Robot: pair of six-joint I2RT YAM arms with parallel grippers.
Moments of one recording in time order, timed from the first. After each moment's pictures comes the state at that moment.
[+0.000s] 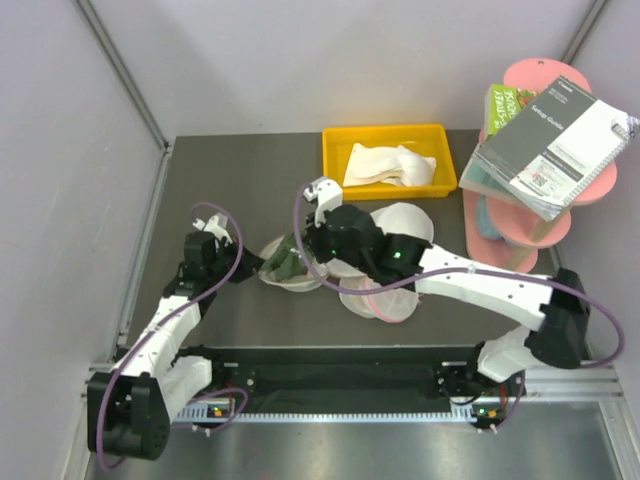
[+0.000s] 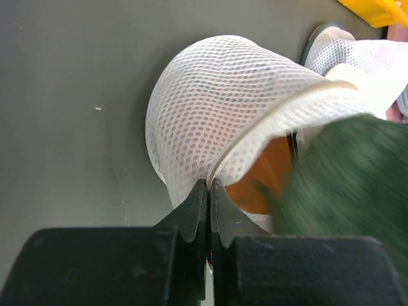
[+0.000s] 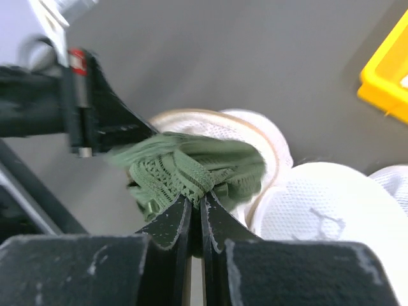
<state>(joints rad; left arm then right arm) -0.10 0.95 0.46 -0.13 0.38 -0.63 1.10 1.51 1.28 -0.22 0.30 0.28</state>
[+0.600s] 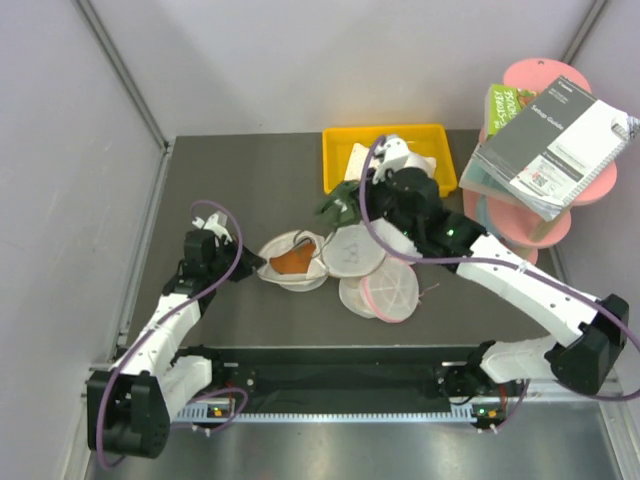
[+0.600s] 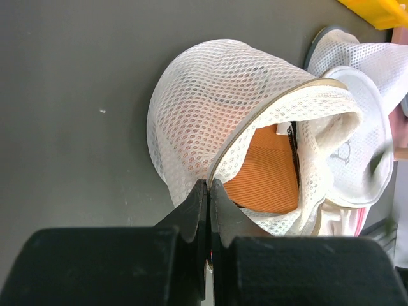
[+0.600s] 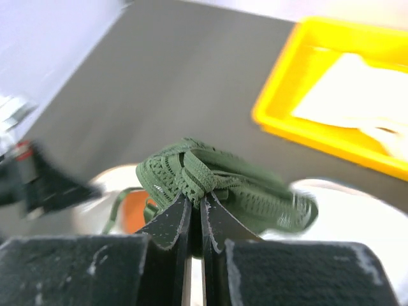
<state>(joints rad) -0.10 0.96 0.48 -0.15 0.37 -0.62 0.87 1.28 1.22 -0.21 0.25 0.27</state>
